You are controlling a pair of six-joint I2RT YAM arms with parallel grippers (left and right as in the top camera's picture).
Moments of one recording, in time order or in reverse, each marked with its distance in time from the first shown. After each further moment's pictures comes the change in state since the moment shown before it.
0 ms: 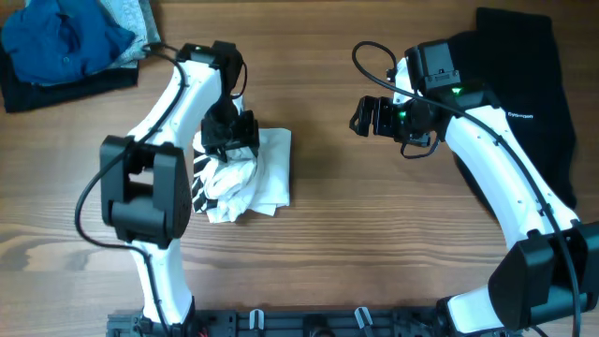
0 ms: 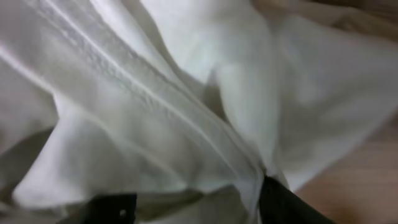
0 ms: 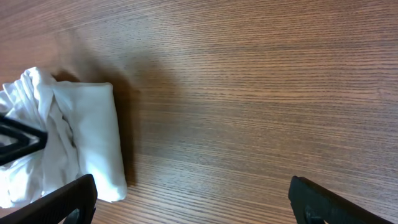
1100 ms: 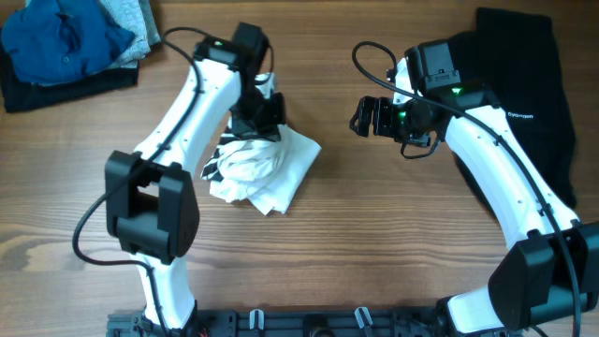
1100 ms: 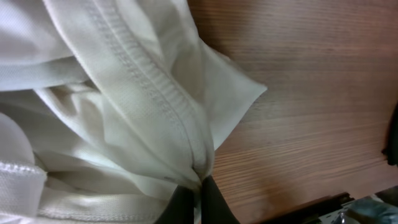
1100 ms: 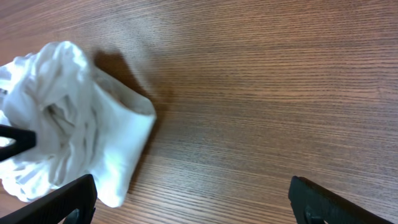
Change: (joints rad) left arm -0.121 -0.077 0.078 0.085 0.171 -0.058; right arm 0.000 0.000 0.000 -0.003 0.000 0.000
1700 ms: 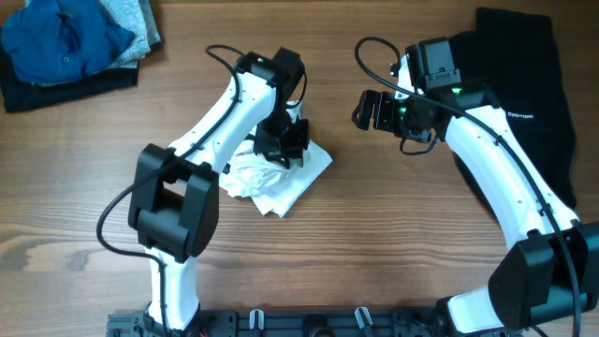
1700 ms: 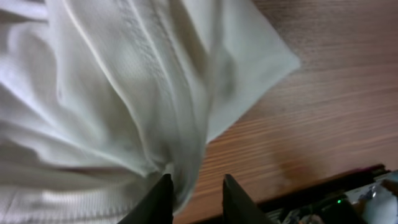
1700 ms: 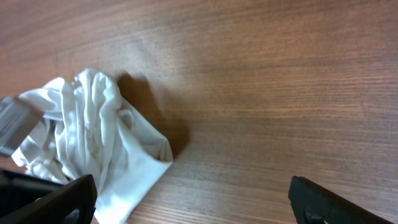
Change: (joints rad) left arm -0.120 0.050 -0.027 -0.062 -0.002 0.021; right arm -0.003 0.000 0.000 0.057 0.045 0.051
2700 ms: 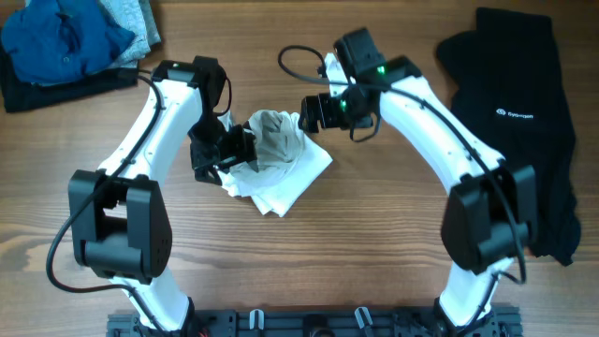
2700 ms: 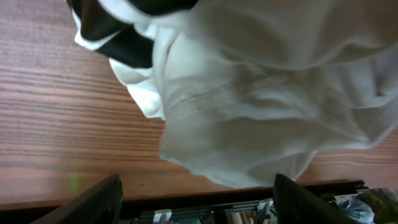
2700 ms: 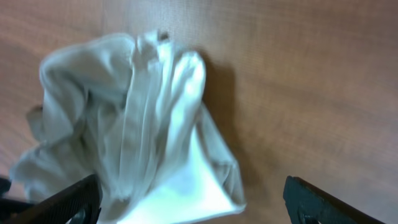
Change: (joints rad) left arm 0.275 -0.193 -0.257 -0.062 -0.034 -0.029; right arm 0.194 0.338 0.306 -0.064 -0.087 -0.187
